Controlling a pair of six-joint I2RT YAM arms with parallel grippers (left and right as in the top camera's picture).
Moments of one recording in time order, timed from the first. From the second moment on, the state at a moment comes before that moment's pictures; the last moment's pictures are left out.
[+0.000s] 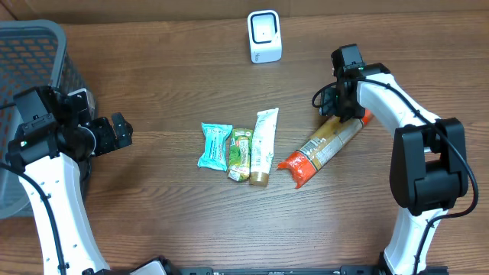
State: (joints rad) left arm 0.46 1.38 1.29 -1.03 0.19 0.08; right arm 0.18 2.09 1.51 -0.82 0.05 0.32
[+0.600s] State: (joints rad) left arm 0.46 1.38 1.29 -1.03 0.19 0.08; right arm 0.04 2.09 1.51 -1.34 -0.17 0.24
